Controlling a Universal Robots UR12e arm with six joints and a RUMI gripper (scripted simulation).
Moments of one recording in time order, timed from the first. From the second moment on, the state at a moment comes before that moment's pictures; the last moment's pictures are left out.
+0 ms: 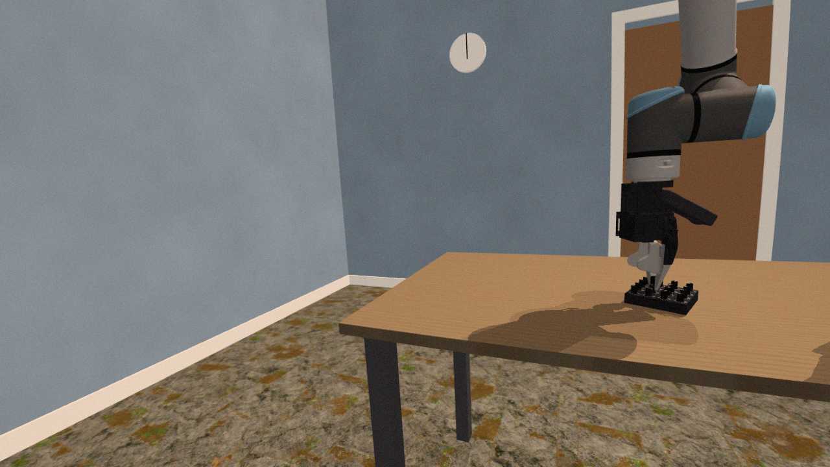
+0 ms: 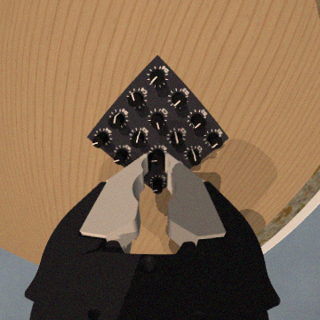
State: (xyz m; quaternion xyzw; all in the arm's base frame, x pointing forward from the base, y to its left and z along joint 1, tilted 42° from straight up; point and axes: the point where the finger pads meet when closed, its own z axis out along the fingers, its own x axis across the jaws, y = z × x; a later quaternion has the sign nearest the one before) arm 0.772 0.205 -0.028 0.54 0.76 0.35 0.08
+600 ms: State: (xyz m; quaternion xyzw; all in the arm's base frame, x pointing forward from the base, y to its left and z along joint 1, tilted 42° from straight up) arm 0.772 0.206 -0.028 0.59 0.72 0.36 0.06
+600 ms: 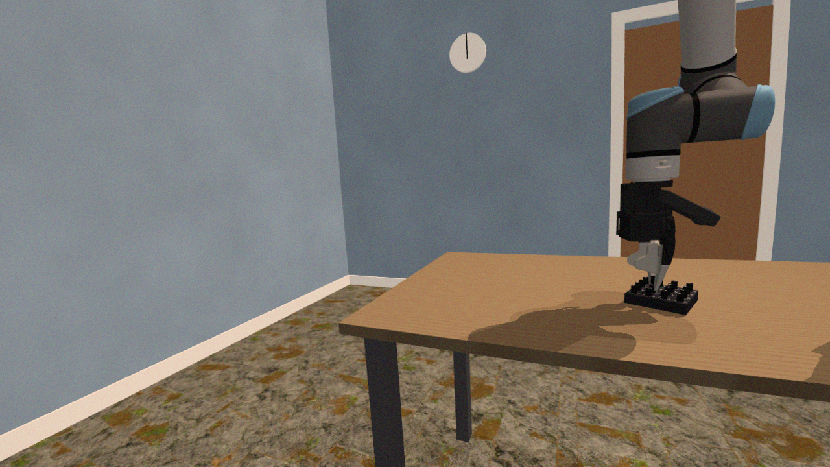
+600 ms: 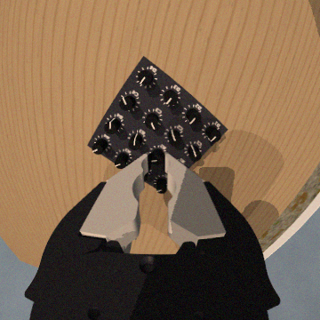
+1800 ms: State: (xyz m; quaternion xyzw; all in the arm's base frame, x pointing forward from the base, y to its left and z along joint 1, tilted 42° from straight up) arm 0.772 0.208 -0.026 0.77 0.52 0.36 -0.05
